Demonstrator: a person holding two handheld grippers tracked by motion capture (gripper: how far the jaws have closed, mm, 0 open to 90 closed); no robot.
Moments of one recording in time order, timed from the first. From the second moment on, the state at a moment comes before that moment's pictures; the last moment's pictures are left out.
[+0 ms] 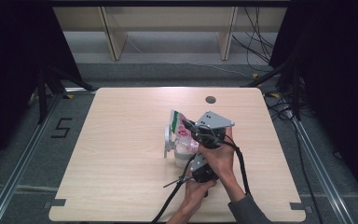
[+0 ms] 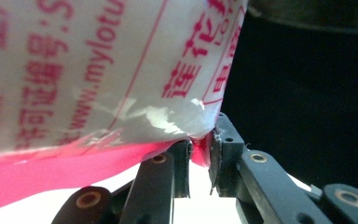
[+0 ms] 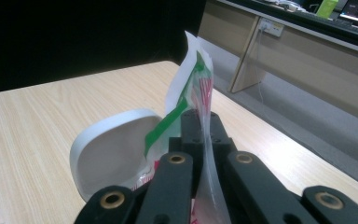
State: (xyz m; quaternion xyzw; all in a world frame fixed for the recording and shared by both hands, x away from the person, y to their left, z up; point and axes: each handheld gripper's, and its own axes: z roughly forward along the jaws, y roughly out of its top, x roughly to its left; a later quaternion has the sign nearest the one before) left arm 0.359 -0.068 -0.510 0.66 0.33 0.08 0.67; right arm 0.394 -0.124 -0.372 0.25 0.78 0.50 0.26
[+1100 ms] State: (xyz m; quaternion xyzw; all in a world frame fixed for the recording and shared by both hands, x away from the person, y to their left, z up) left arm 0.357 -0.067 -0.510 0.67 0.33 0.08 0.66; right arm 0.393 -0.125 -0.371 0.26 0.78 0.51 0.27
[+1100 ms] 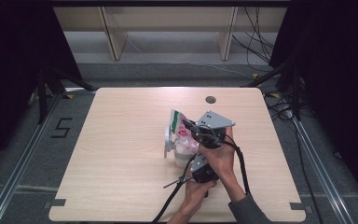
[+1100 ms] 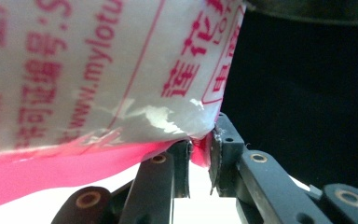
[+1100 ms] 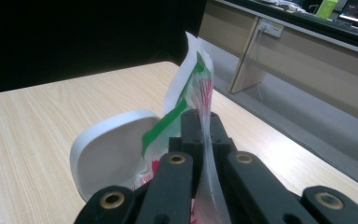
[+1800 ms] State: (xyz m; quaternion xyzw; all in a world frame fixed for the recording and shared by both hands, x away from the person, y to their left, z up) left arm 0.357 -0.067 -0.509 0.66 0.33 0.09 0.66; right arm 0.393 -0.125 -0.371 0.26 0.78 0.51 0.26
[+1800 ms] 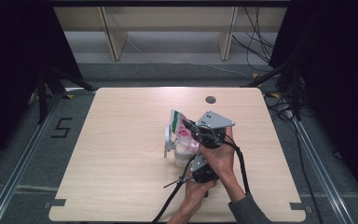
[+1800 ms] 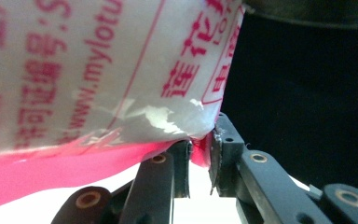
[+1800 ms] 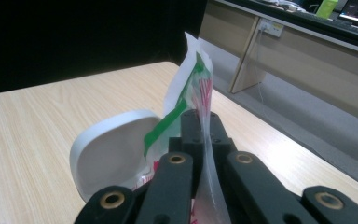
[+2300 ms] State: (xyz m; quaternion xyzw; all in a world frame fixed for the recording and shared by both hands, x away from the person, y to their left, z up) left arm 0.358 -0.067 -0.510 0.66 0.33 0.08 0.67; right arm 0.394 -0.125 -0.371 0.25 0.78 0.50 0.27
